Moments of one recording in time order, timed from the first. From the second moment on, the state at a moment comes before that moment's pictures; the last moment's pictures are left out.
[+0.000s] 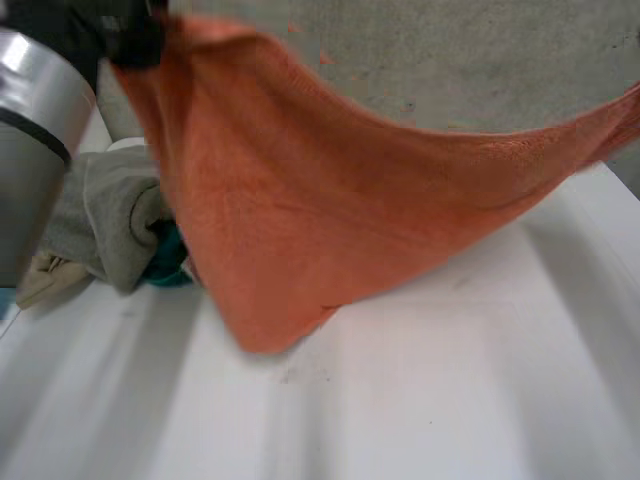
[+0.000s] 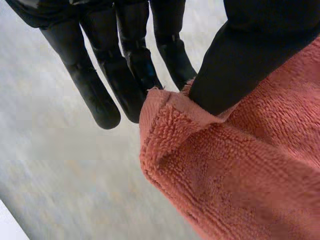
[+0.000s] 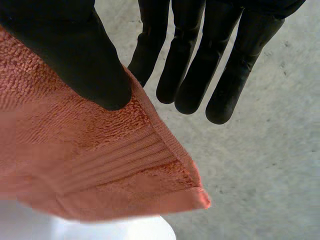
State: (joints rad) left arm 4.24 -1.60 -1.33 3.32 -1.58 3.57; right arm 1.47 -1.38 1.07 0.28 1.13 2.72; left_hand 1.12 1.20 1.19 1.20 0.99; right_hand 0.99 1.18 1.18 1.19 0.99
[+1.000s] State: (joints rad) left arm 4.29 -2.14 -0.94 3.77 -1.48 3.50; right arm 1.57 -1.16 1.02 -0.28 1.27 2.85; left_hand 1.12 1.20 1.19 1.20 0.99; right_hand 1.00 1.17 1.17 1.19 0.99
